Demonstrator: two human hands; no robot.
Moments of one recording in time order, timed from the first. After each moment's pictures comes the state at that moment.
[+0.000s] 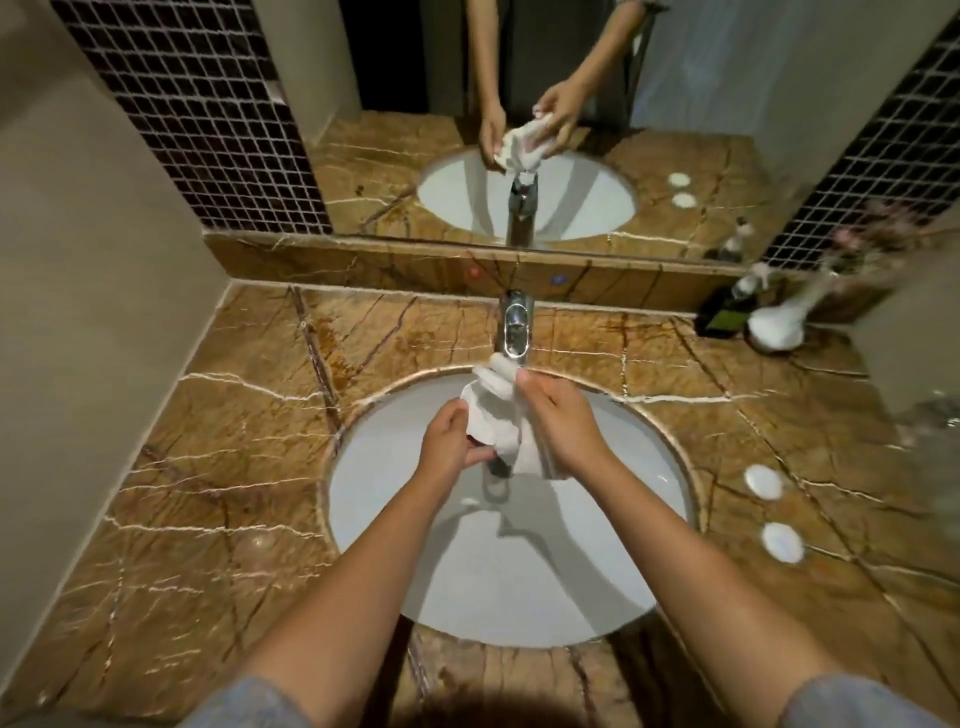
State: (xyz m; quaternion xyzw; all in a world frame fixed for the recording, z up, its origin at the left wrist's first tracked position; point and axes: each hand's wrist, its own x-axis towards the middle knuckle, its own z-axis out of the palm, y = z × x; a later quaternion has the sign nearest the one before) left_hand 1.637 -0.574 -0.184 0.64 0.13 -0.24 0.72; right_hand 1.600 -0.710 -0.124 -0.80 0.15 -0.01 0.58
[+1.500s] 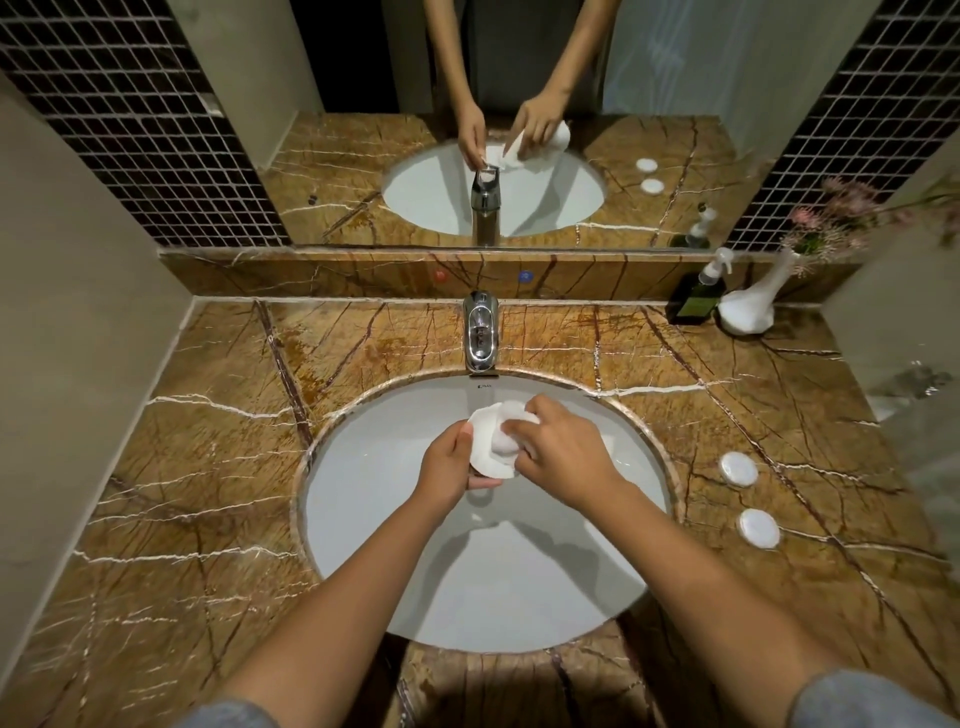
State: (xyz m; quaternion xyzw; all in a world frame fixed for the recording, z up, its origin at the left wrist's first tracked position) left_hand 1.617 -0.596 -0.189 0.71 0.07 -0.28 0.64; right_hand 1.574 -0.752 -0.152 -0.99 -0.02 0.03 0.13
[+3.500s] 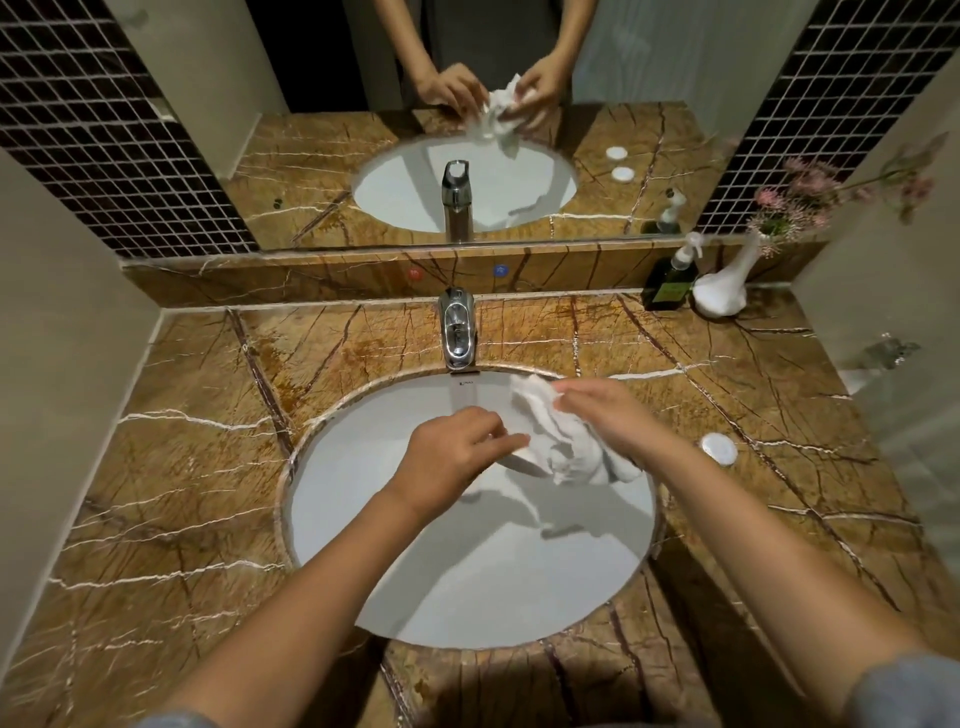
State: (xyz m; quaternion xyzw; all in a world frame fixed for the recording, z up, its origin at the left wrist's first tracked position) left_hand 1.620 -0.594 -0.139 0.80 -0.54 0.17 0.20; right_hand 1.564 -0.813 -0.120 -0.77 0.17 0.09 0.60
